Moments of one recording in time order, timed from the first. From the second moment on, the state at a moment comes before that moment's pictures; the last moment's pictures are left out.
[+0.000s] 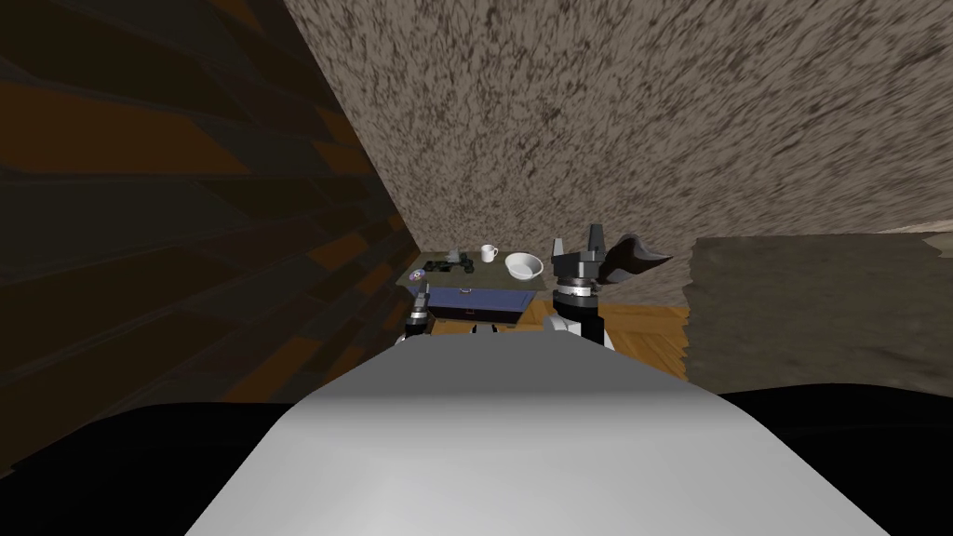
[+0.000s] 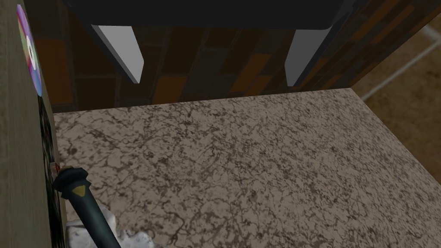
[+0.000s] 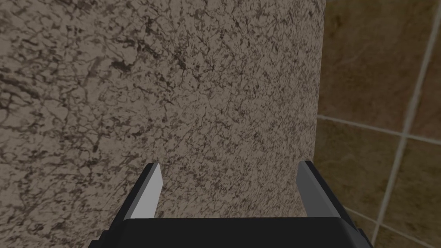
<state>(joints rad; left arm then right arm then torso) 0.30 0.20 0.02 -1.47 -0.06 -0.87 -0.16 0.48 0.00 0.04 -2.34 0.00 -0.49 -0.14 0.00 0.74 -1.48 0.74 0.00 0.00</state>
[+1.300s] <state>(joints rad) 0.20 0.17 0.01 -1.14 -0.09 -1.01 -0.19 0.48 0.00 0.04 -2.34 0.00 -0.49 -0.14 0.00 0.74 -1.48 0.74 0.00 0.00</state>
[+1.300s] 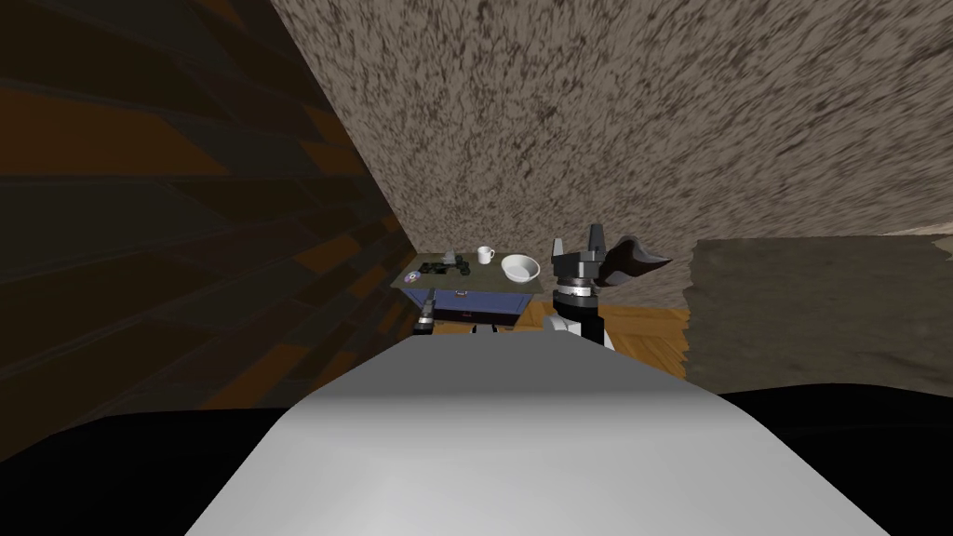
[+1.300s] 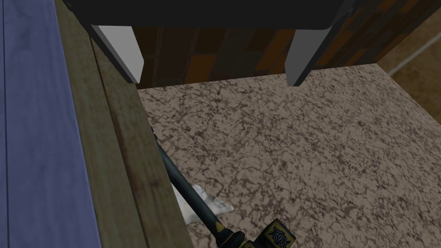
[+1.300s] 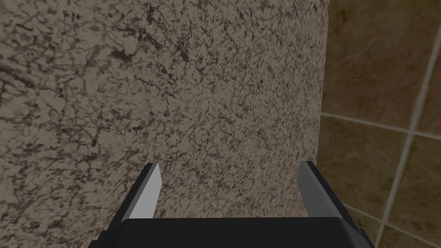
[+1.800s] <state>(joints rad) 0.15 0.16 0.01 -0.99 -0.10 -1.07 -0.19 0.48 0.00 0.04 -2.34 0.00 -0.49 -0.14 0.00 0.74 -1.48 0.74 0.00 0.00</state>
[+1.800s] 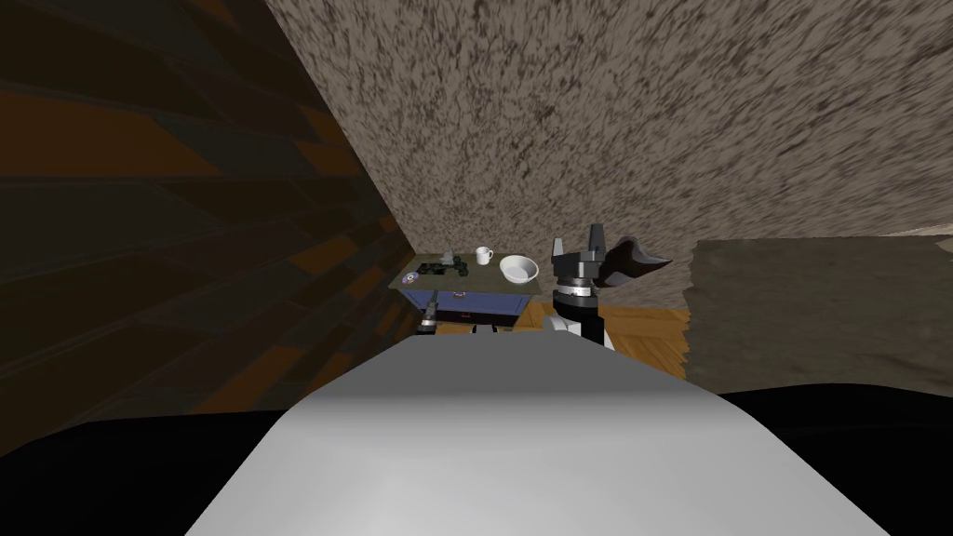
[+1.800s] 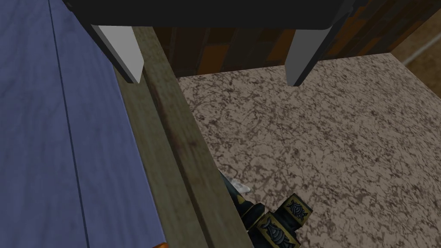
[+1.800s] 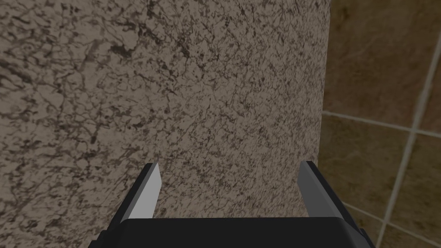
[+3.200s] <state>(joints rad) 0.07 0.08 0.00 -0.64 -0.14 -1.22 -0.22 0.48 0.00 0.04 -2.34 0.00 -0.49 -0.14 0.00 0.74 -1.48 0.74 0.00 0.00</state>
